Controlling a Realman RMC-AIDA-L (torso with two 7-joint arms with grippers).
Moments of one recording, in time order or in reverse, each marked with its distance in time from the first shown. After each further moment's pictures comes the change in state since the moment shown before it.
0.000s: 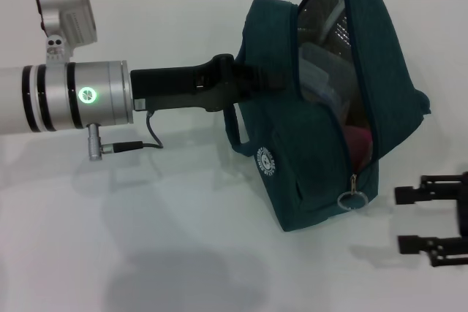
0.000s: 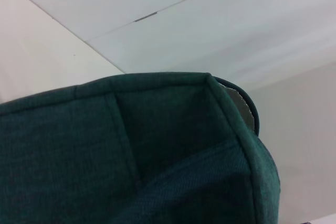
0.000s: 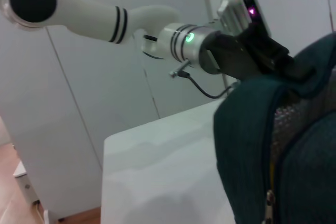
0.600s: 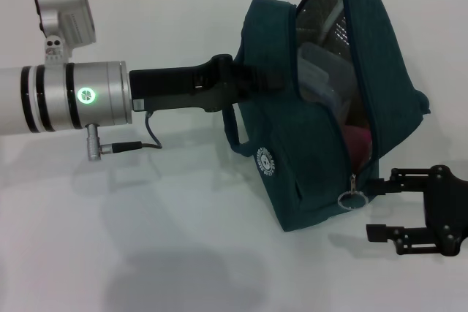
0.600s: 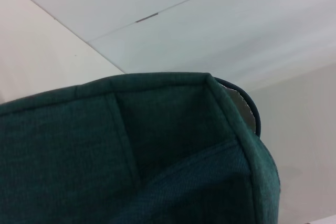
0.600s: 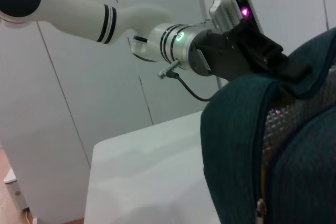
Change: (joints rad) left arm 0.002 0.001 0.000 0.000 -0.001 0.000 -0.002; right arm 0.062 0.006 -0.014 0.166 0.013 0.109 -0.111
